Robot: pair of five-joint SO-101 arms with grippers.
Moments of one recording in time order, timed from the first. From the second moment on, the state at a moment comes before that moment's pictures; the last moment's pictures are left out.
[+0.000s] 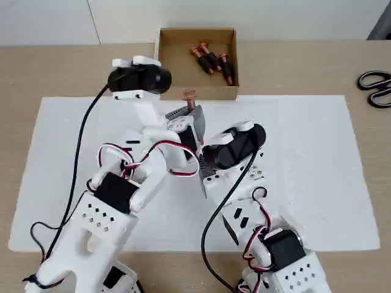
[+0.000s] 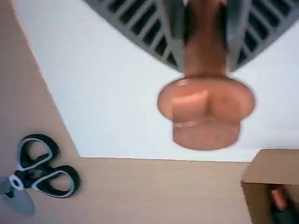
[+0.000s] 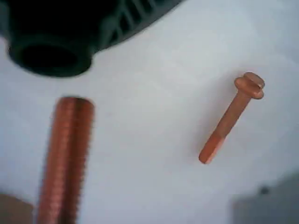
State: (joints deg) left arm 26.2 -39.7 35.1 41.5 35.3; right arm -30.2 -76.8 66.5 43.9 -4.7
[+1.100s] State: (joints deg) left arm 26.9 -39.9 37.0 41.2 35.3; right arm -33.0 -76.8 66.5 43.9 -4.7
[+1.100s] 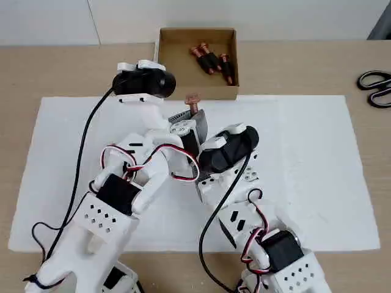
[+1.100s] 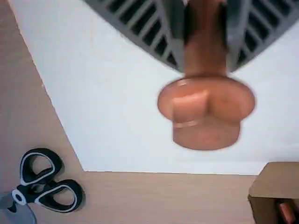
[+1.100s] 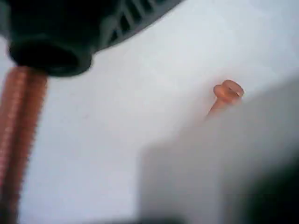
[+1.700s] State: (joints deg) left arm 27.0 -42.9 37.6 42.0 35.3; right arm -31.6 -76.8 66.5 43.9 -4.7
